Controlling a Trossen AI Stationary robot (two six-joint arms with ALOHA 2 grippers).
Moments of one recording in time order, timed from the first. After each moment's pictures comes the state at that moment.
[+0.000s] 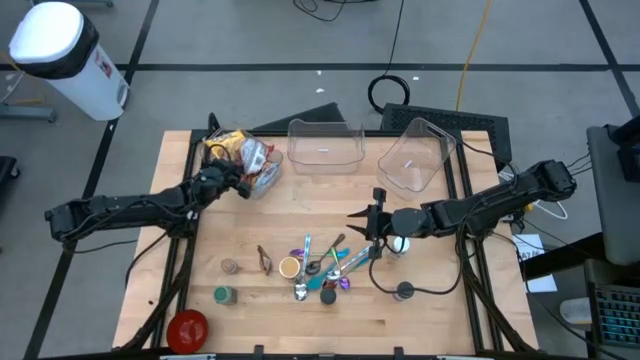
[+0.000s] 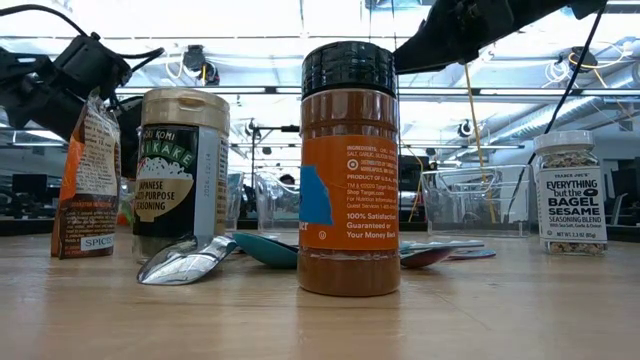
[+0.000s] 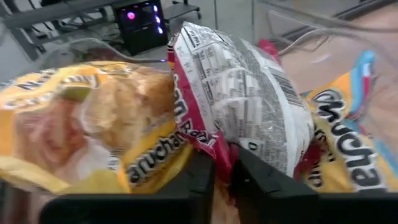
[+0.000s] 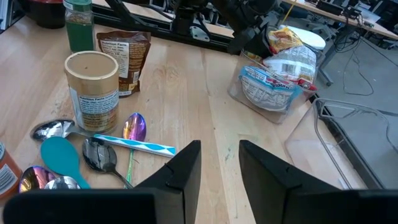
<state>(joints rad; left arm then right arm) 0.46 0.77 0.09 0.23 -0.50 -0.19 0.26 1.28 0.74 0.13 0.42 -0.09</state>
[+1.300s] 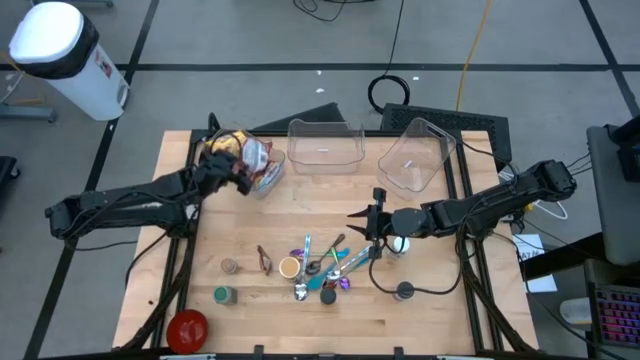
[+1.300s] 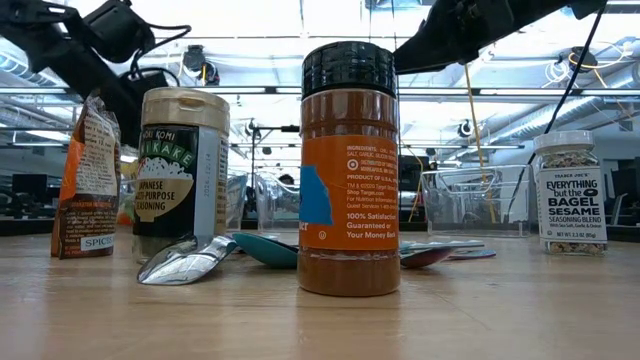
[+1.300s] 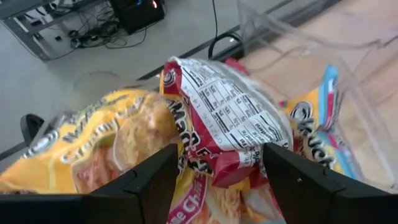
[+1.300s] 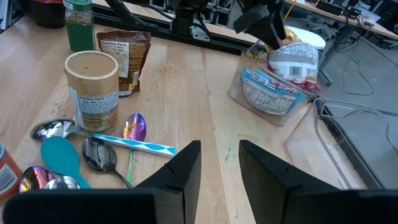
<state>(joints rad) 0.42 0.77 0.40 -0.26 -0.52 -0.21 0.26 1.28 0.74 0.13 0.42 -0.09</state>
